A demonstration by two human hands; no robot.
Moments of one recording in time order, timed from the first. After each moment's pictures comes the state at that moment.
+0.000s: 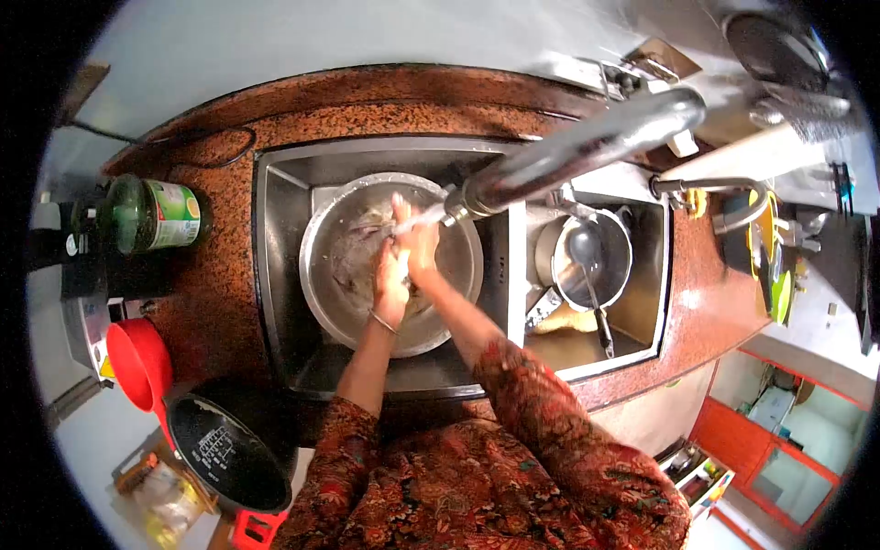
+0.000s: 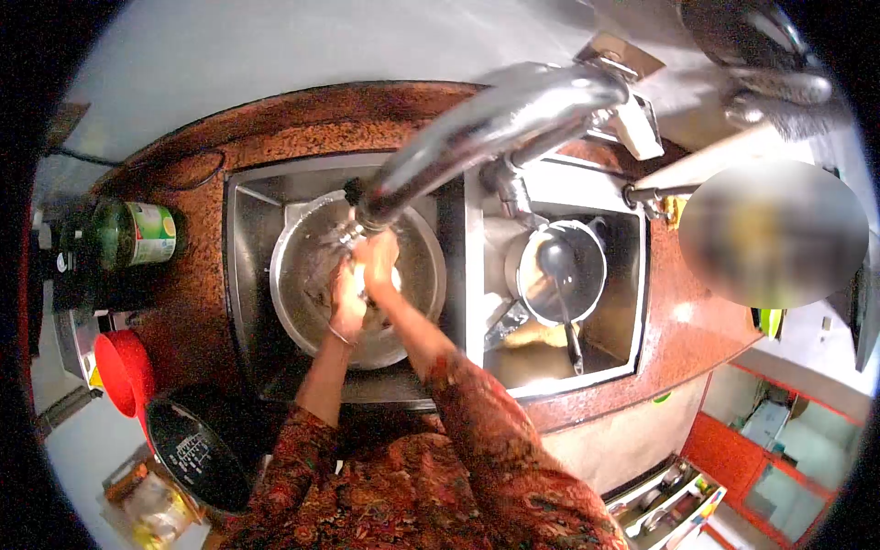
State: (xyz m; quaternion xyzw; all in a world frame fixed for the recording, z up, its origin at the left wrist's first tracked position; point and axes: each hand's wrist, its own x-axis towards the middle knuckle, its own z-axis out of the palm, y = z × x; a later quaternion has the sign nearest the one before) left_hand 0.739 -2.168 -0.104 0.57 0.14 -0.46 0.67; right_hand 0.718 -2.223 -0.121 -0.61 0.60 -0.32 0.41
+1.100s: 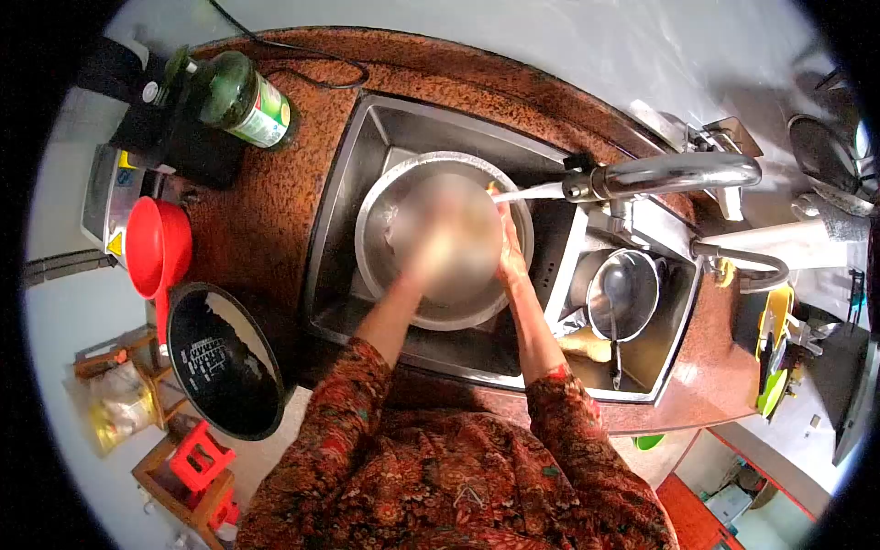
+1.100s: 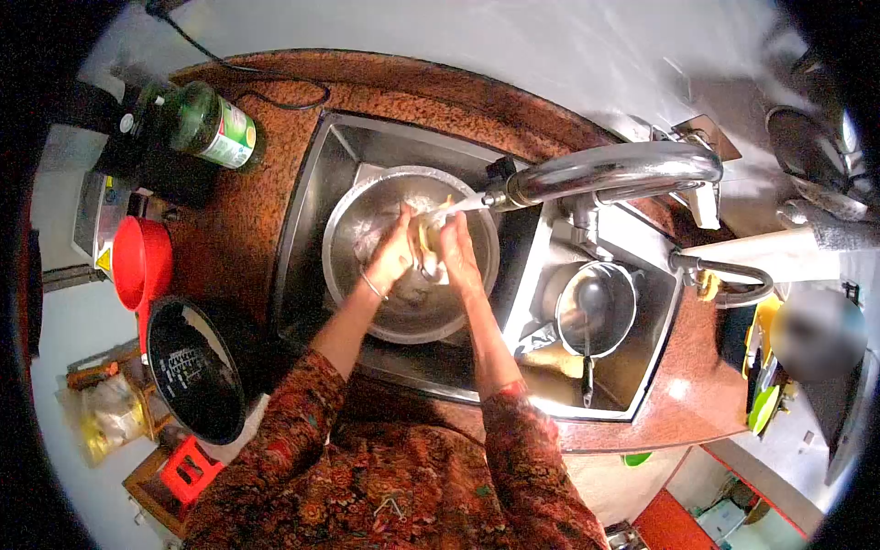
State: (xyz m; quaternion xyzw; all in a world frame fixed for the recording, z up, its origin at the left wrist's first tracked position) left_hand 0.768 -2.170 -0.082 0.40 0.11 -0.60 0.68; right_hand 0.659 -2.228 -0.058 -0.51 0.32 -0.24 0.76
